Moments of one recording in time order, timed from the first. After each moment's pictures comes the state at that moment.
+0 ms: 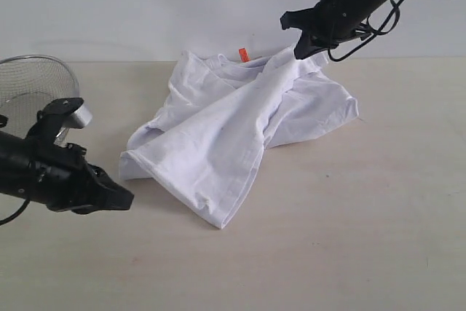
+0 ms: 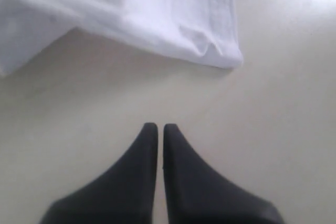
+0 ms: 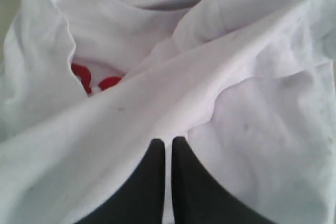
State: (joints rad) left arm -0.13 1.68 -0.67 -1.28 0.61 1.47; right arm 0.01 2.37 -2.18 0.49 1.01 -0.32
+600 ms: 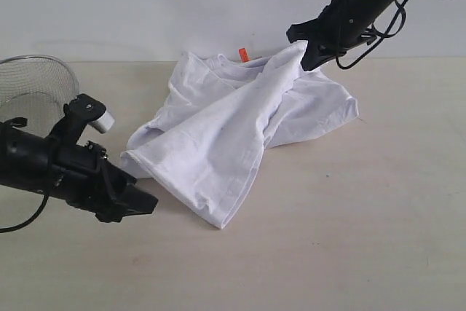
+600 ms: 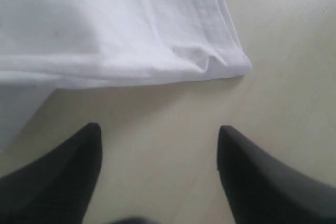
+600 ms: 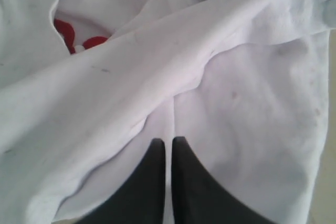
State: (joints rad) left arm -0.17 1.75 -0.70 -1.42 0.57 1.83; right arm 0.00 2.37 -2.18 0.43 1.09 -0.36
